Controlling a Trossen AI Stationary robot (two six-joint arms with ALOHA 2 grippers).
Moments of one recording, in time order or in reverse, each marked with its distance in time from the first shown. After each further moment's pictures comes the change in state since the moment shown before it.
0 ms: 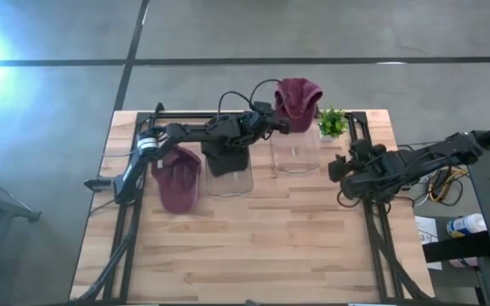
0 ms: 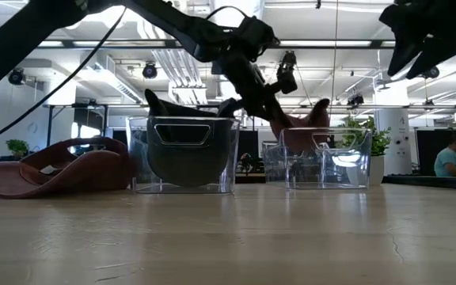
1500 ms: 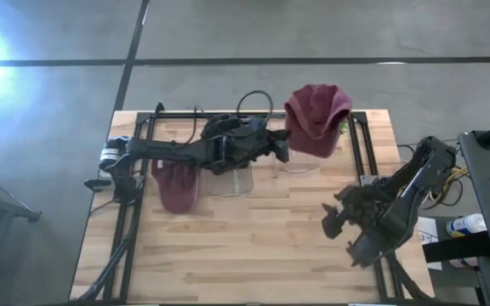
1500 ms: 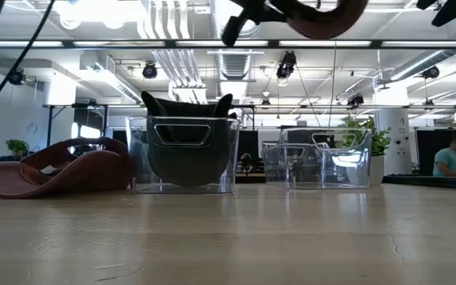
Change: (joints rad) left arm -0.272 -0.339 -0.158 0.204 0.061 0.065; right arm 0.553 0.458 0.355 -0.097 -0.054 0.417
